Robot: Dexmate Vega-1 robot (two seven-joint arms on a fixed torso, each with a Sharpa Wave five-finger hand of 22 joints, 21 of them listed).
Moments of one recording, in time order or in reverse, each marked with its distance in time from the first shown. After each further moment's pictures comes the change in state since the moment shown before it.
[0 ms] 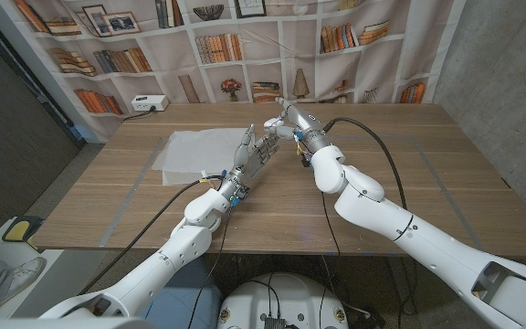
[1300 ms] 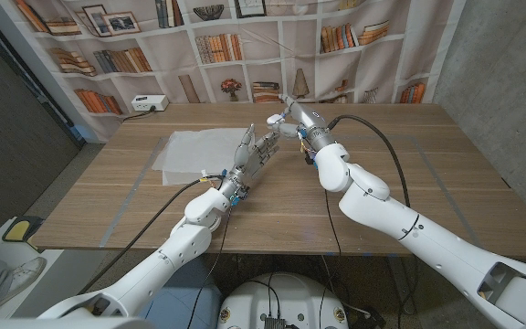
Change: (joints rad) left arm 0.004 0.007 0.000 -0.020 0.019 0.019 0.035; left_hand -0.014 -0.014 0.012 -0.004 -0.023 -0.032 -0.007 -0.010 0.005 -0.023 0.015 -0.015 0.000 -0.006 0.006 -0.008 0.000 0.005 0.006 0.000 0.000; right arm -0.012 -0.026 0.025 -0.032 0.007 -0.003 -0.003; right_hand 0.004 -0.004 0.010 0.001 0.001 -0.009 -0.002 0.000 0.000 0.002 0.002 0.000 0.000 0.000 0.000 0.005 -0.005 0.000 0.000 0.000 0.000
